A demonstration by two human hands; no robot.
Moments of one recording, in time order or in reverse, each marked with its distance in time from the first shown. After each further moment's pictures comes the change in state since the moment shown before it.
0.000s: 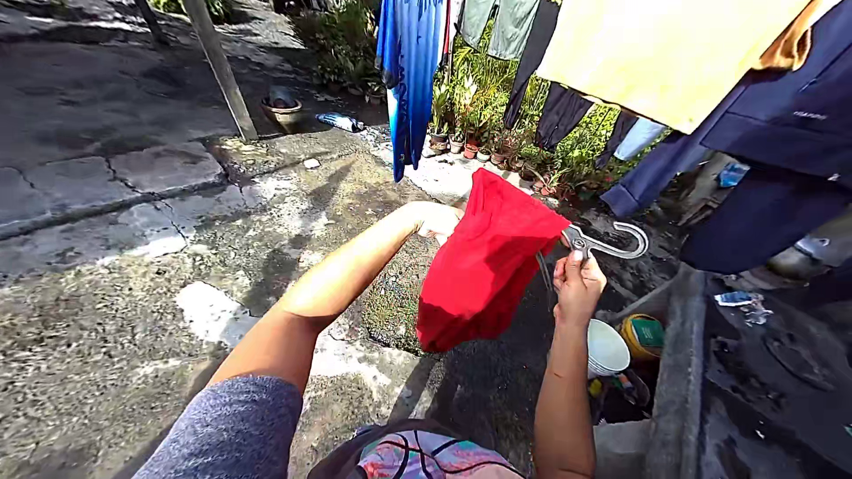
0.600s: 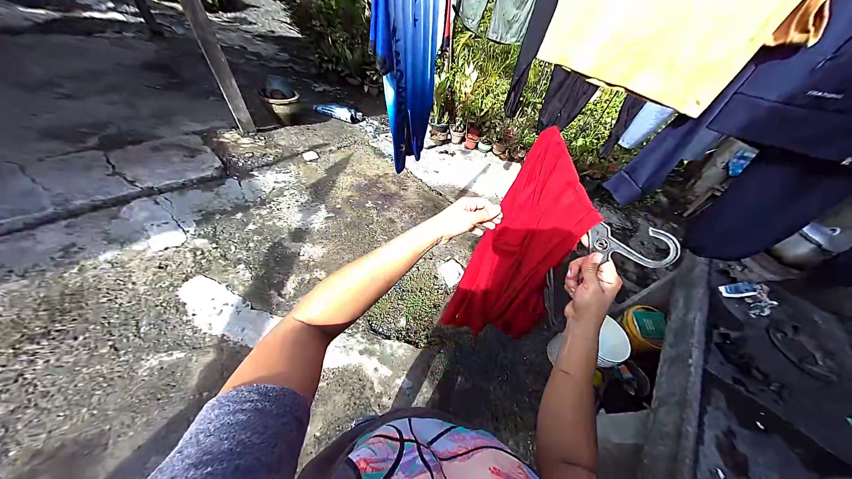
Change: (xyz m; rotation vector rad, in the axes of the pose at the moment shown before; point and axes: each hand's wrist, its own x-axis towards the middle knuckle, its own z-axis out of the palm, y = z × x) left_hand 0.046 -0.021 0.042 -0.166 0.272 0.208; right_hand 0.001 0.010 -0.029 0.117 0.009 -0.028
